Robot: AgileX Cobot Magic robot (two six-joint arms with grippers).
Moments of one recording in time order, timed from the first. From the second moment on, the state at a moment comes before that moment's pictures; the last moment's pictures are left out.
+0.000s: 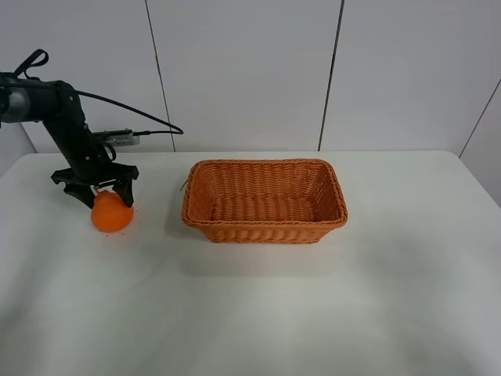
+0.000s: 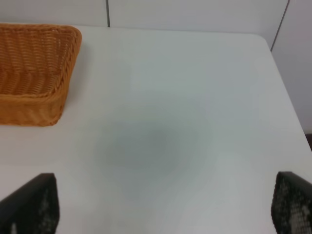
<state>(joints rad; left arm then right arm) 0.01 2.25 -1.69 -0.06 0.96 0.09 0.00 -0.01 -0.50 0.01 1.03 -0.01</state>
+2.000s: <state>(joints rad) -0.50 2.19 -2.12 -0.03 1.16 -0.03 0.00 -0.01 -0.50 0.01 1.03 -0.01</state>
